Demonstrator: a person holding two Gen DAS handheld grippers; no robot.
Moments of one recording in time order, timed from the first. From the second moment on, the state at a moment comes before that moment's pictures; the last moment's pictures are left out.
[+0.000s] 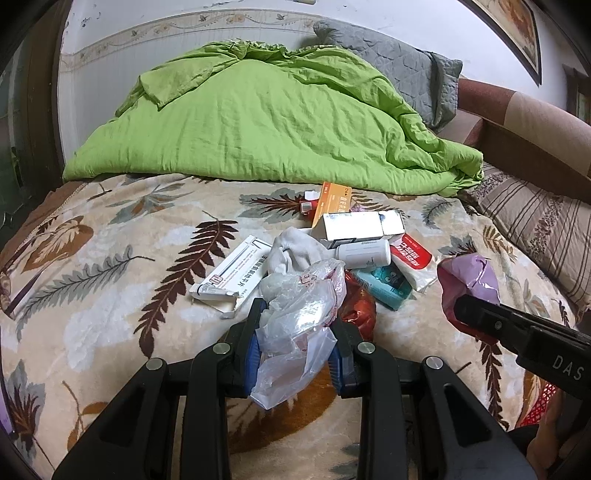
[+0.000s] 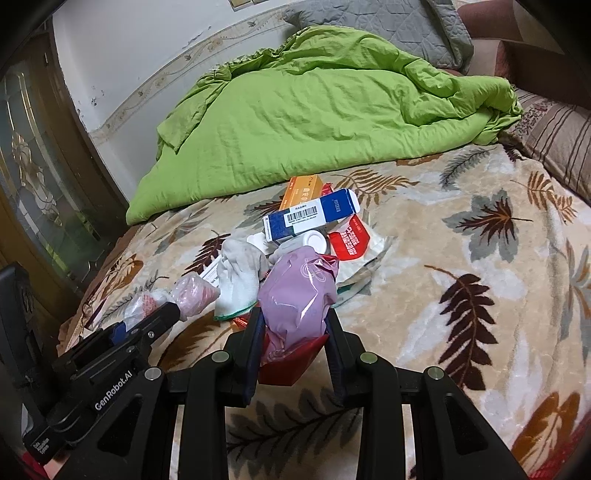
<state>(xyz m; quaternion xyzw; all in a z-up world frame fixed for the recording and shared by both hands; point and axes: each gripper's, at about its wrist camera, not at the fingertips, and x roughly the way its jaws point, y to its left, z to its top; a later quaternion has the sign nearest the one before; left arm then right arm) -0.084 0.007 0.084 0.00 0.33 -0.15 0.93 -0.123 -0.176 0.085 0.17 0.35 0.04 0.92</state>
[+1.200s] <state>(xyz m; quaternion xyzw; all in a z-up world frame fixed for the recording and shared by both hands) -0.177 -0.115 0.131 0.05 0.32 -0.35 0.88 -0.300 -0.335 0.130 0.26 0.33 -0.07 0.91</state>
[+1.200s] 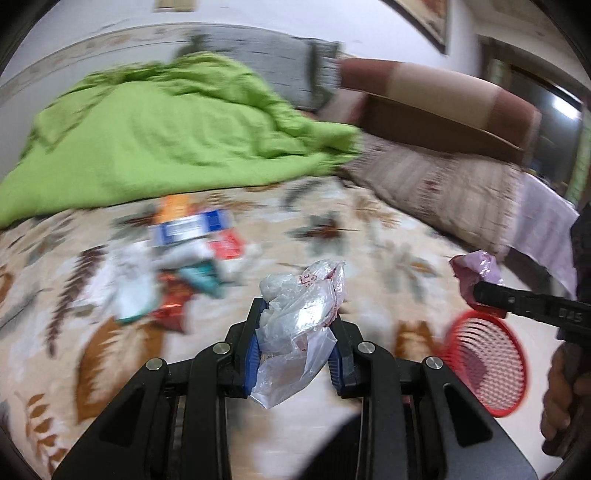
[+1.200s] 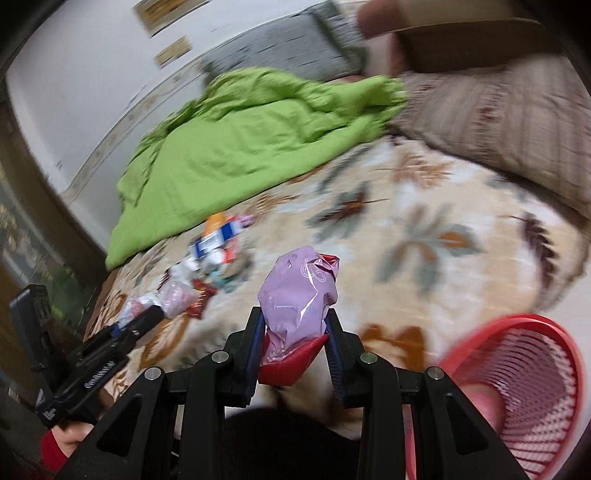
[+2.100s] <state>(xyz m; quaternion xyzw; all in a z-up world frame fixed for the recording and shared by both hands) -0.242 -0.237 0.130 0.08 0.38 -0.49 0.78 -0.387 -0.408 0.109 0.32 0.34 -0.14 0.88</state>
